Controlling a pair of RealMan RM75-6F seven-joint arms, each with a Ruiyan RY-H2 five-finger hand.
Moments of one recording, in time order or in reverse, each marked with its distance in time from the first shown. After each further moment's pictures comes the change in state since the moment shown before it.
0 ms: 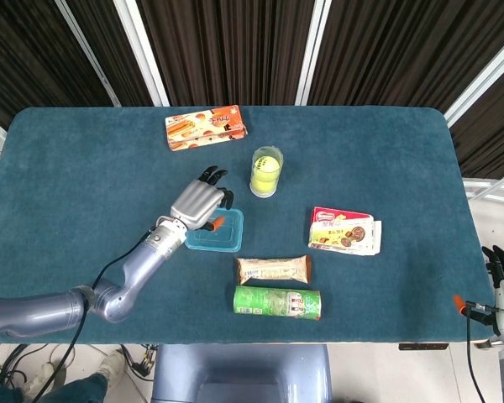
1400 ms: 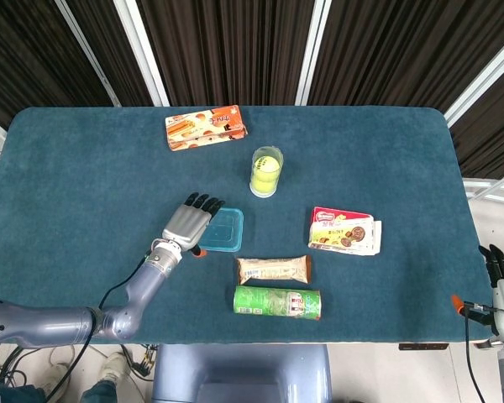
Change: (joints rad) left arm 0.007 -0.054 0.089 -0.092 -0.328 0.098 0.268; right arm 0.002 0.003 -0.007 0.005 -0.027 0.000 0.008
